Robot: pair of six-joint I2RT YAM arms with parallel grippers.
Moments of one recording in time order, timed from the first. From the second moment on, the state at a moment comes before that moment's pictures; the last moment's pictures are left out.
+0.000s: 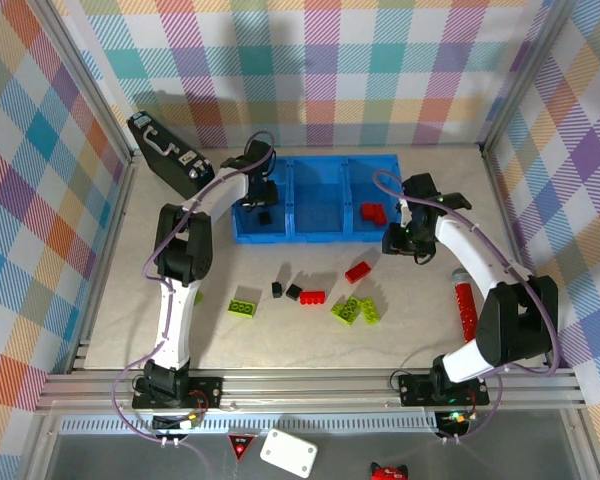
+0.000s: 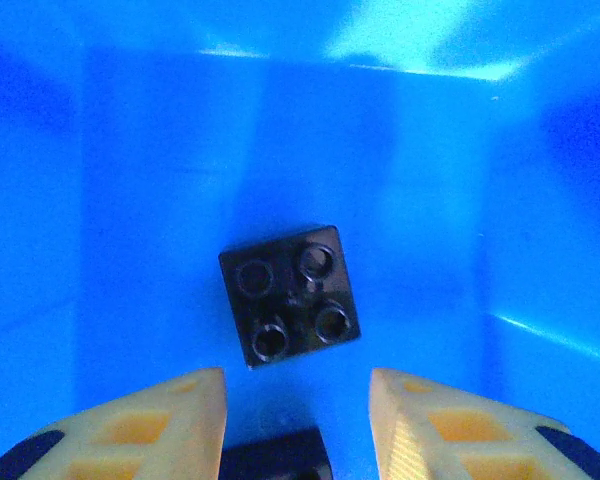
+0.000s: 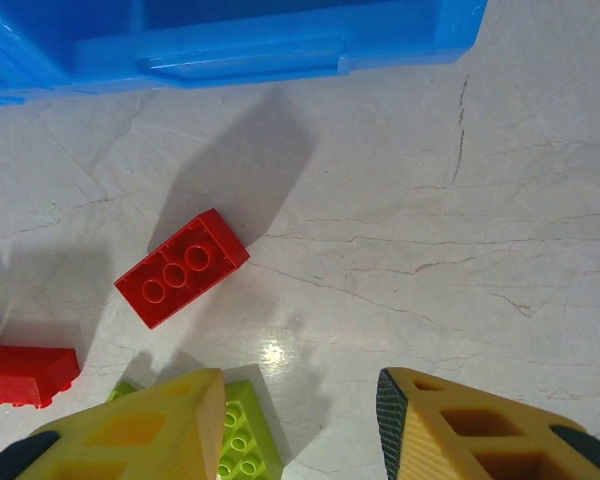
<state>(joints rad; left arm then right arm) -0.34 2.29 1.96 -0.79 -0.06 -0.42 0.25 1.49 1.21 -1.01 -0.12 0.28</state>
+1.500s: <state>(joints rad) -0.16 1.48 1.18 -0.86 0.04 -0.16 0.47 1.67 1.17 -0.88 -0.08 0.11</state>
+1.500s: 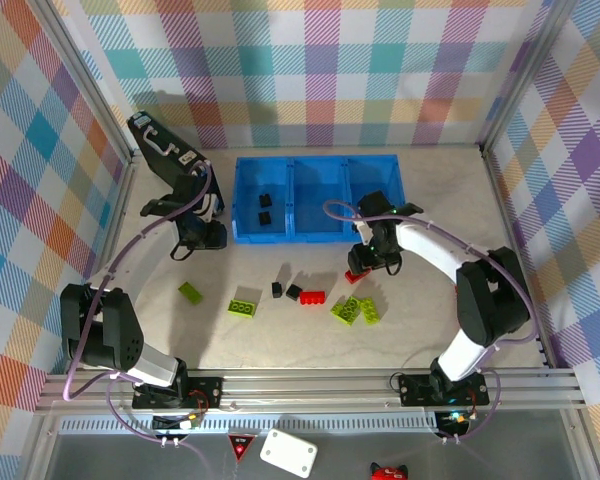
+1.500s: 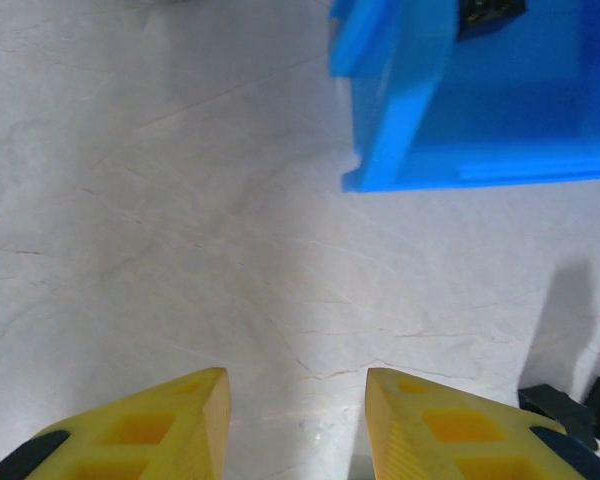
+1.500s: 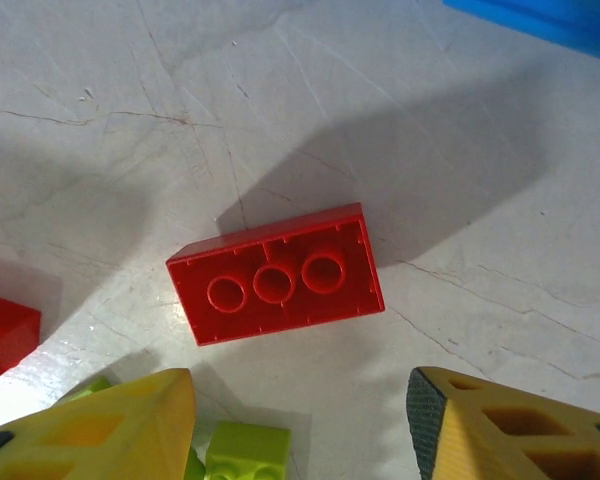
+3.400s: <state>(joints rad) -0.15 1.48 1.17 -0.81 0.03 -0.16 0.54 1.89 1.30 -0.92 -0.01 0.02</state>
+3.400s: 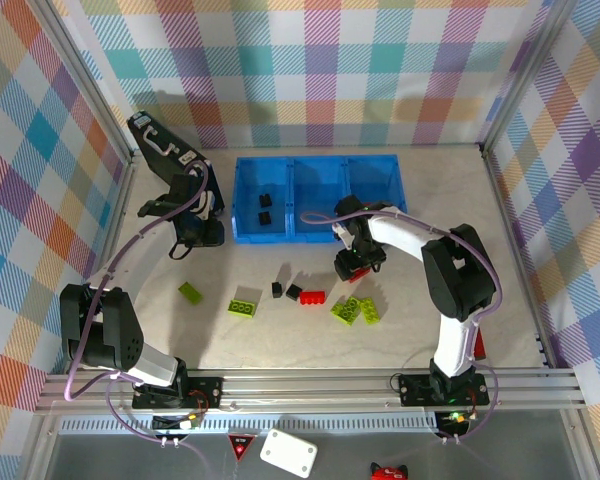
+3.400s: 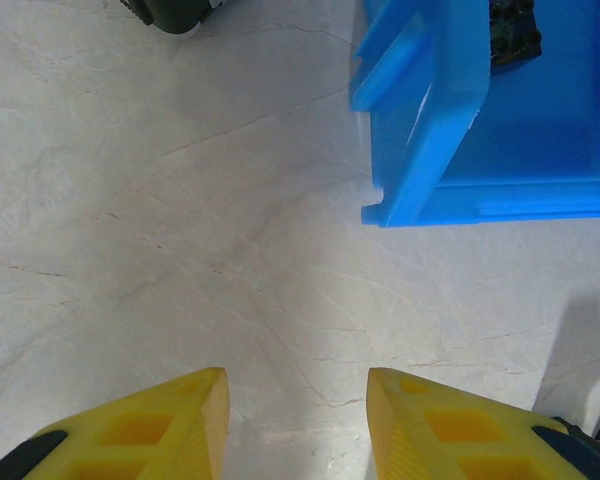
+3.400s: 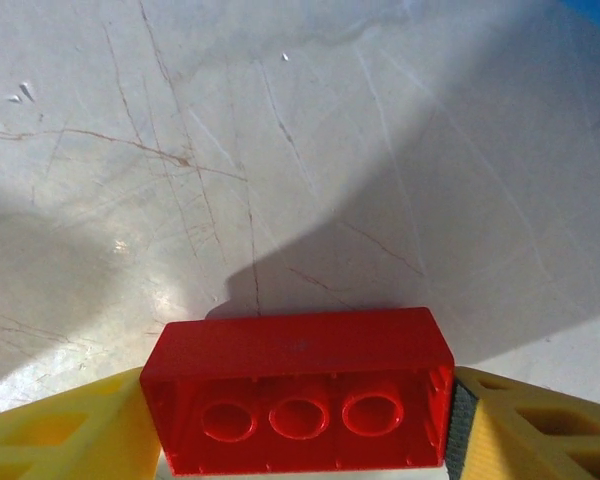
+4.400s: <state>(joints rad) -0.15 1.47 1.17 -0.81 0.04 -0.16 0.36 1.77 1.49 -0.97 -0.04 0.22</state>
